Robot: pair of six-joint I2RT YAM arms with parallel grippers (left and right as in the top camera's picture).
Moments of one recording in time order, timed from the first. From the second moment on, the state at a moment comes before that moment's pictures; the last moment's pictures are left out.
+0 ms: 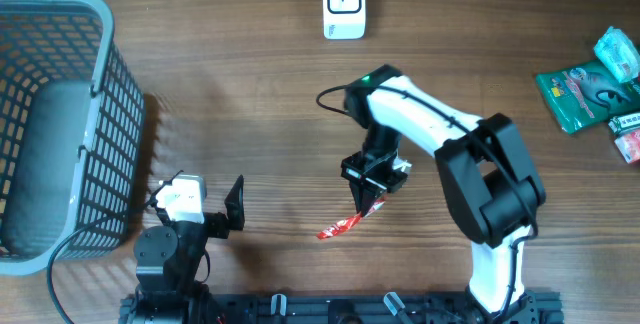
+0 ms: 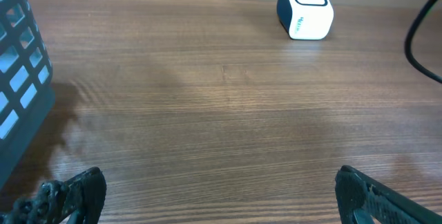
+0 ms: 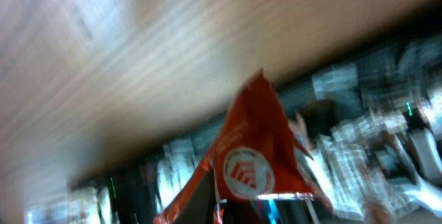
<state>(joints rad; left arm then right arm) -0.03 0.02 0.13 -0.46 0.13 -0.06 0.53 2.09 1.43 -1.58 -0.61 1.00</state>
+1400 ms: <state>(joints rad) -0.02 0.02 0.13 -0.46 0.13 -0.06 0.12 2.02 1.43 -1.61 -1.56 -0.04</state>
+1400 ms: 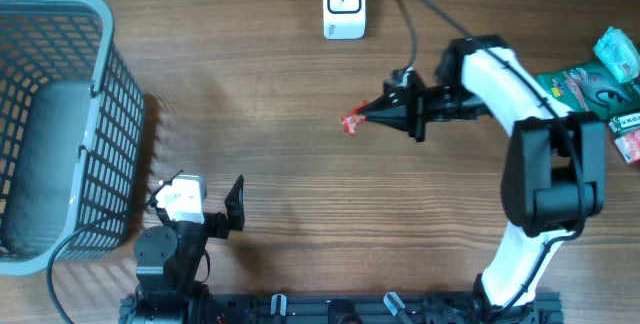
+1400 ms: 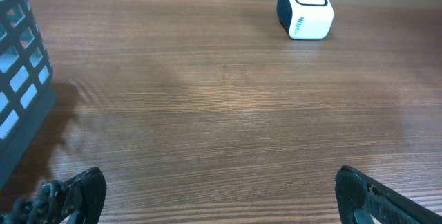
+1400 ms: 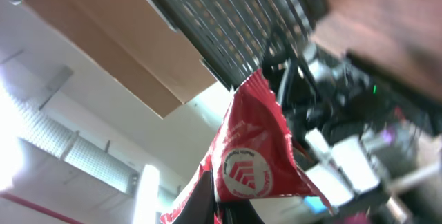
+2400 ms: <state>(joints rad) -0.03 0.02 0.13 -0.46 0.13 -0.06 -0.05 1.99 1.43 -0.25 -1.56 -0.48</state>
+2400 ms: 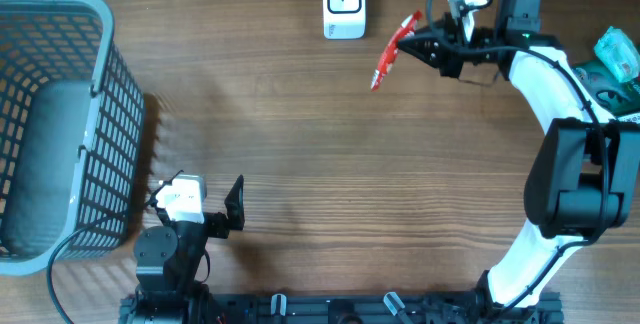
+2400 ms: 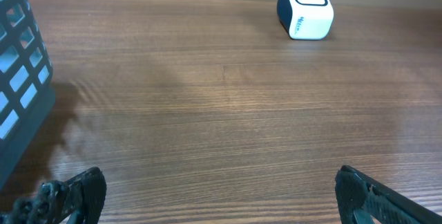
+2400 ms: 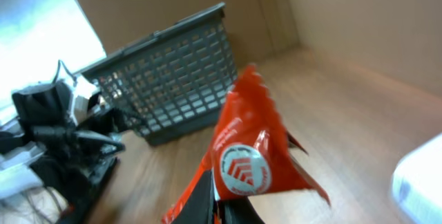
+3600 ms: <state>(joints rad) -0.02 0.02 0.13 -0.46 0.13 -0.06 0.22 2.26 1.76 -0.21 -0.09 1.43</state>
